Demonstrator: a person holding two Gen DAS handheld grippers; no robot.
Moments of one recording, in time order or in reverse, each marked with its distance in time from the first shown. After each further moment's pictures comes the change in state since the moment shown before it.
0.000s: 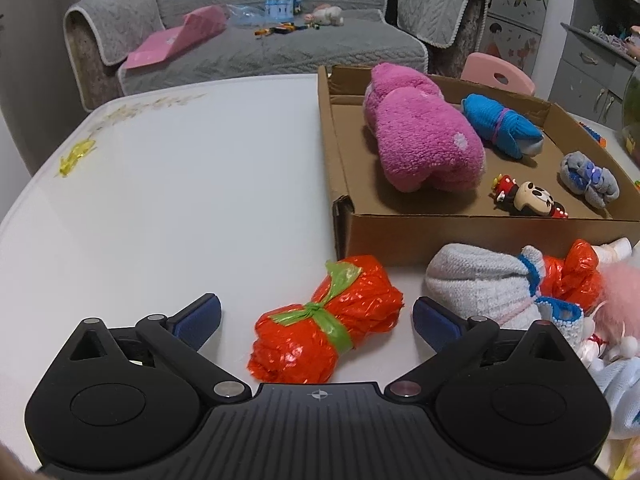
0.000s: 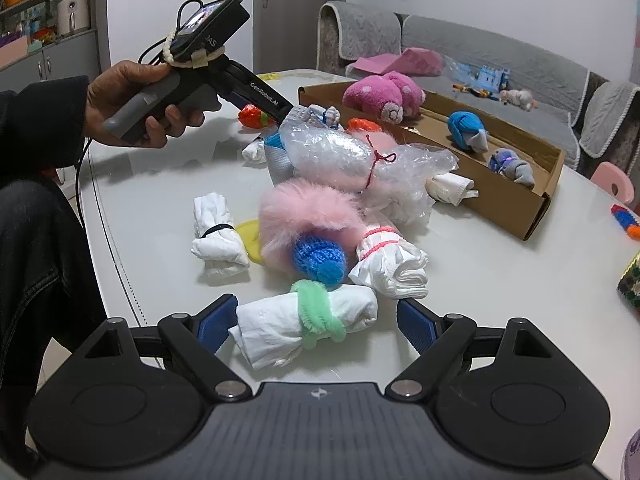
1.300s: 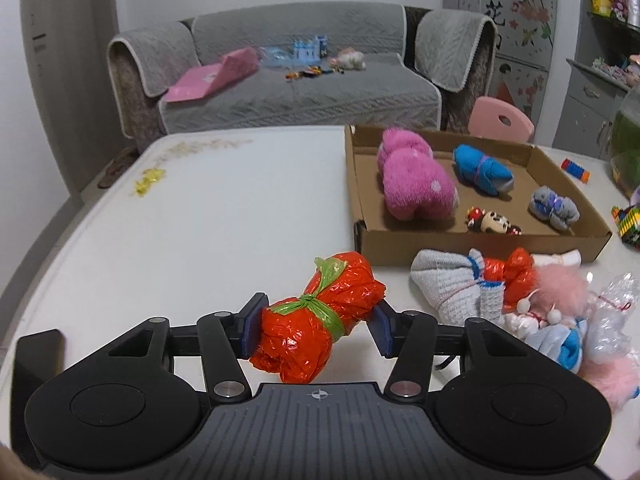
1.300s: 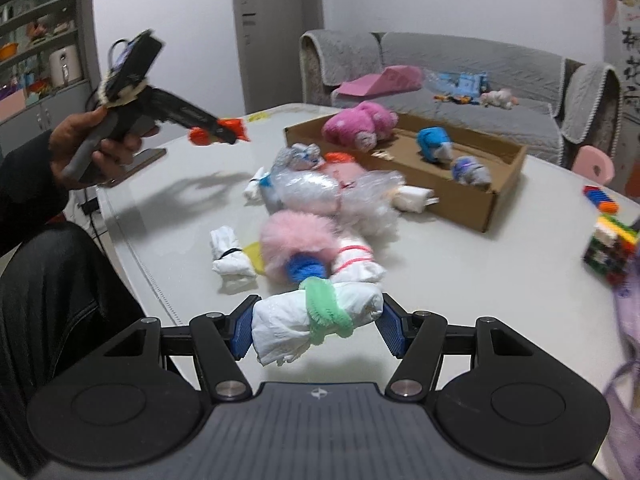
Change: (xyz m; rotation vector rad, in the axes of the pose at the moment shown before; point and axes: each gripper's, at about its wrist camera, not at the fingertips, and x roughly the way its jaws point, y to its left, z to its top) left arm -0.106 0.003 -0.018 -0.041 -0.113 0.073; right arm -0.061 -0.027 -0.003 0.122 -0.079 0.011
